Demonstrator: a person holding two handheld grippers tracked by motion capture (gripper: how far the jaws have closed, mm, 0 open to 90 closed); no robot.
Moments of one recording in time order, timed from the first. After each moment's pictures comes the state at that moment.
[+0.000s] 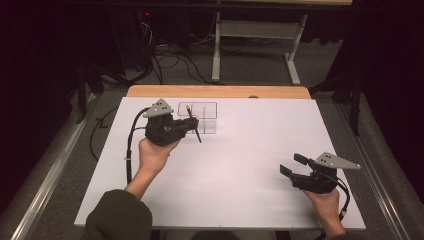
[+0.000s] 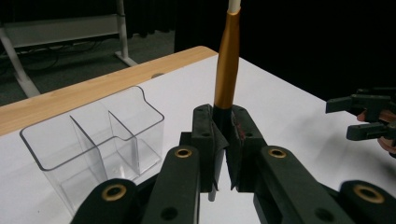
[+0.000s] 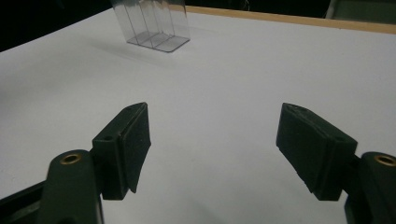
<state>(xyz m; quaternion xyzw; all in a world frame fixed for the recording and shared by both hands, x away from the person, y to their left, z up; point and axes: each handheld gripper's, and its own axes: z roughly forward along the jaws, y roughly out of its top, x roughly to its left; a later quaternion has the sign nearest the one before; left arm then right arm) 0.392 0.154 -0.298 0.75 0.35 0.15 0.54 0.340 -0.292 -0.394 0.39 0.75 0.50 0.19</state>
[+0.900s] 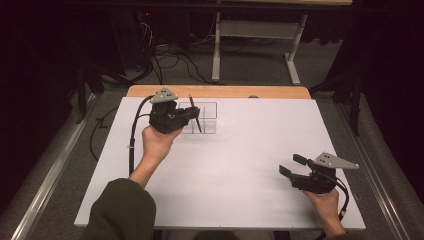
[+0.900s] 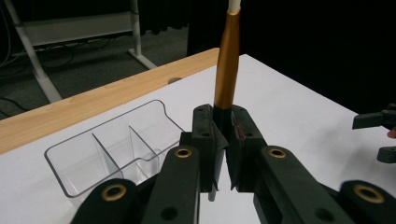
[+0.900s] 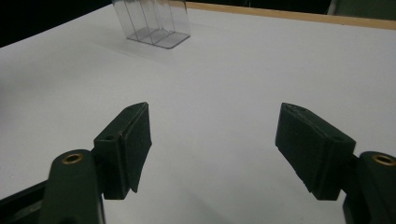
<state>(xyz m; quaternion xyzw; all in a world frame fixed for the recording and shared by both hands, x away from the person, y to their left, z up) 0.421 0.148 -0.288 0.75 0.37 0.16 0.52 0.341 -0.292 -0.396 0.39 0.76 0.49 0.18</state>
